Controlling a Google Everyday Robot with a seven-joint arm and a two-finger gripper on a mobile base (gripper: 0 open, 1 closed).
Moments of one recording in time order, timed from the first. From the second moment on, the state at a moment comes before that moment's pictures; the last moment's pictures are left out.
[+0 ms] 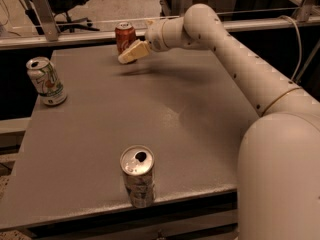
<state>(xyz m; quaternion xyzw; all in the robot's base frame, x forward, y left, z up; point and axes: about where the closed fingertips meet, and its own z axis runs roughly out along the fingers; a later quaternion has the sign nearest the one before) 0.814 0.058 0.888 -0.48 0.66 0.21 0.53</state>
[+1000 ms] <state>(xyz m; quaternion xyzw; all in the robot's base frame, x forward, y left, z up) 0.788 0.100 0.909 -0.49 0.62 0.29 0.53</state>
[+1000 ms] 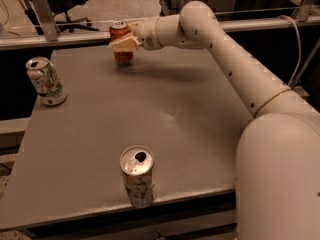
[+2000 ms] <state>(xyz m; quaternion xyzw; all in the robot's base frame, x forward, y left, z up) 0.635 0.027 0.937 -0.57 0.57 0.38 0.46</state>
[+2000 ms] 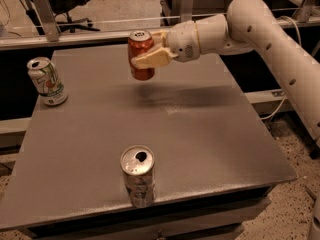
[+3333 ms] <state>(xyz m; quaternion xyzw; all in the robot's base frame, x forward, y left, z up) 0.563 0.048 0.921 -0.64 0.54 0.40 0.36</state>
